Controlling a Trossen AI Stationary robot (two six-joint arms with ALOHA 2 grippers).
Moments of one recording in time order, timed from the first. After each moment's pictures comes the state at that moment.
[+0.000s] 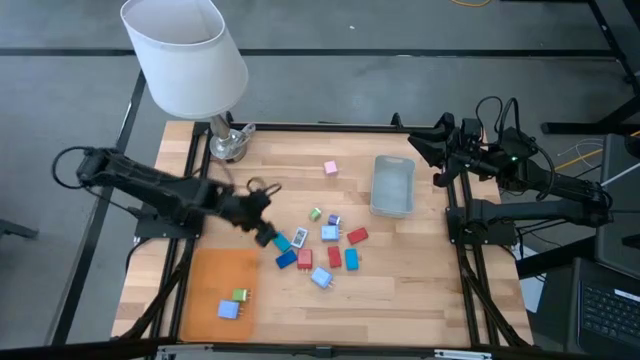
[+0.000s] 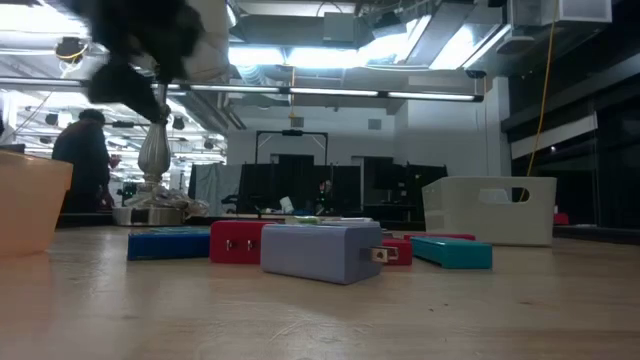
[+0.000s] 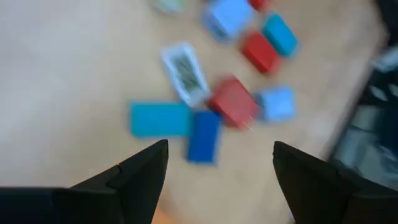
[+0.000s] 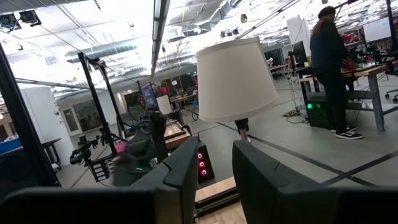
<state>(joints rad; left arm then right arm) -0.18 1.16 0.82 -0.60 -0.05 -1.04 -0.17 0.69 0.84 0.08 0.06 0.28</state>
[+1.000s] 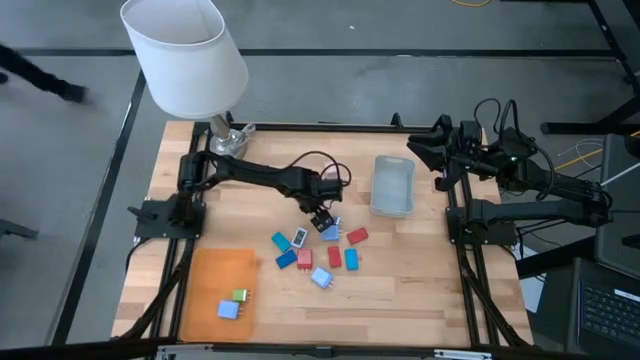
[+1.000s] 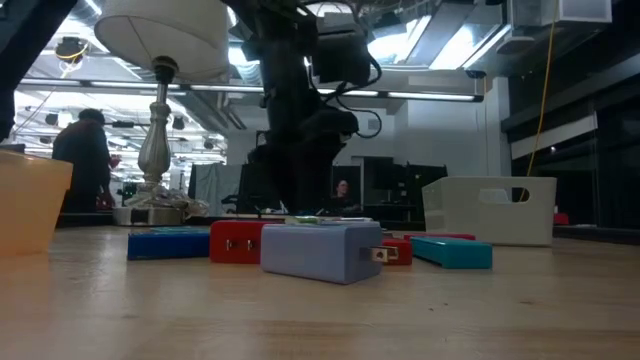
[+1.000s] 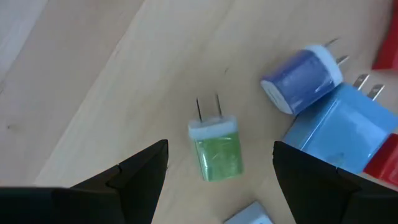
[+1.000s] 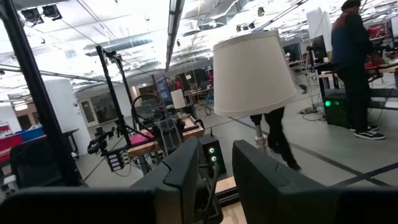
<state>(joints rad) 0.08 2.02 1.49 -0.82 -0.05 -0.54 -0.17 0.69 0.84 0.07 -0.01 0.28</state>
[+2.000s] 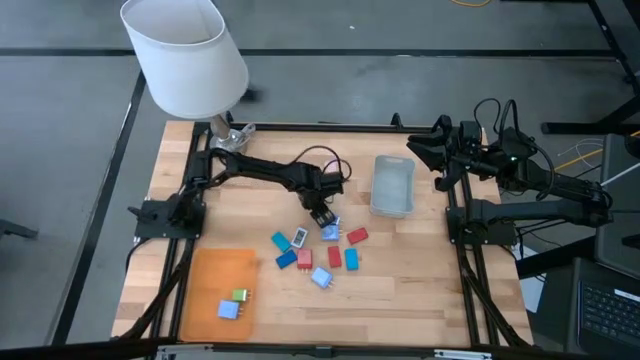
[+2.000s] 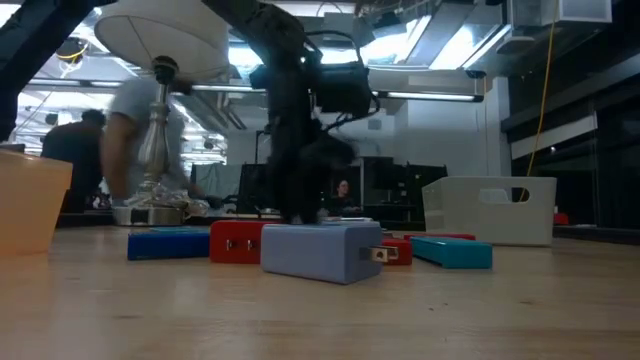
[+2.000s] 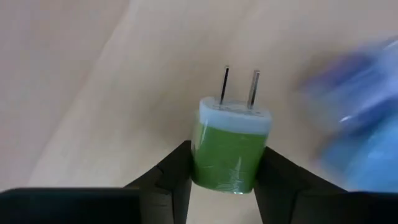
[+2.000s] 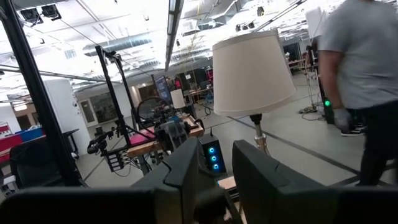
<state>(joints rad) 0.14 2.07 1.49 -0.76 0.06 -0.48 -0.17 0.69 0.84 0.07 -0.01 0.28</state>
